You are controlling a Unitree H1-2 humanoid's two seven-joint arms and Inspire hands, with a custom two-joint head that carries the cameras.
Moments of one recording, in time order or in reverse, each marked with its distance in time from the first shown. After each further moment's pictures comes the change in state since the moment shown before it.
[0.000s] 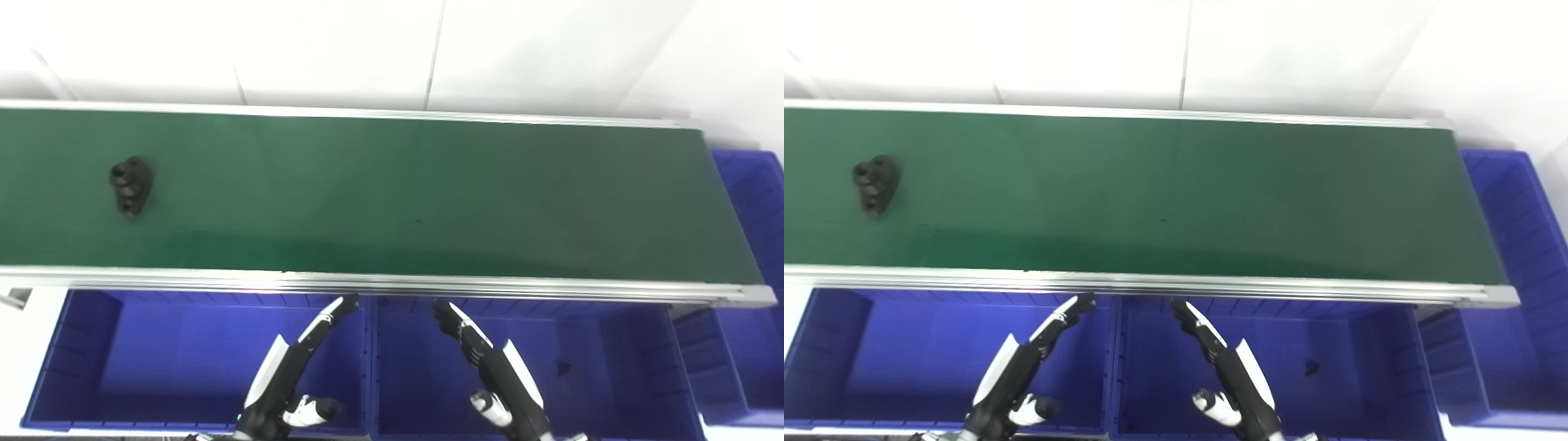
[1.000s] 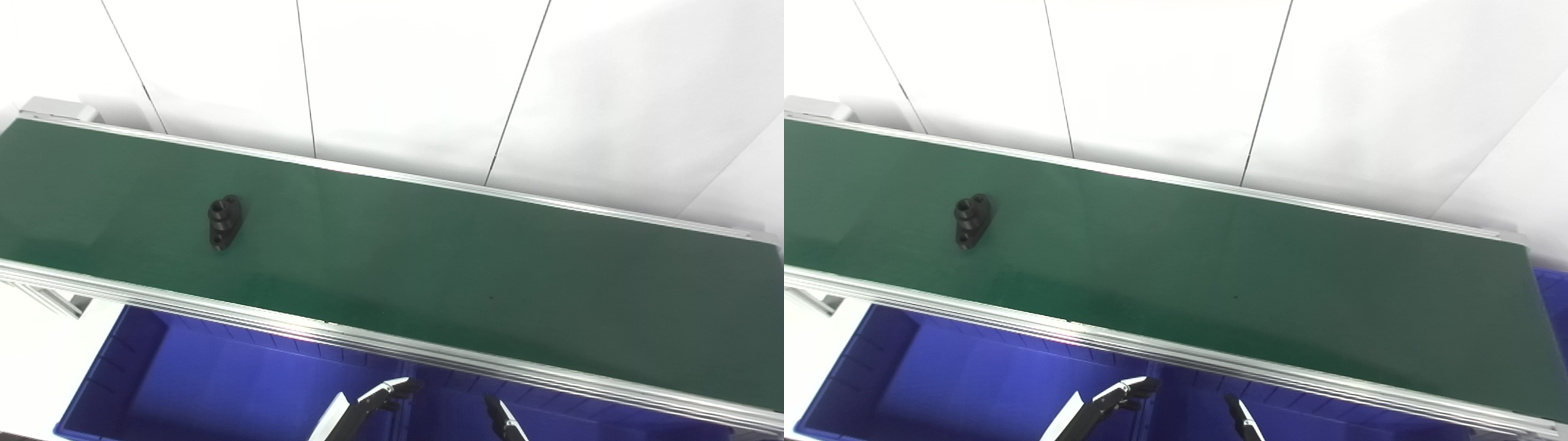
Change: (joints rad) left arm -0.156 0.048 -0.212 0.229 0.006 -0.013 0.275; right arm -0.056 -0.011 -0.027 0.188 0.049 -0.001 0.038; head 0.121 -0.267
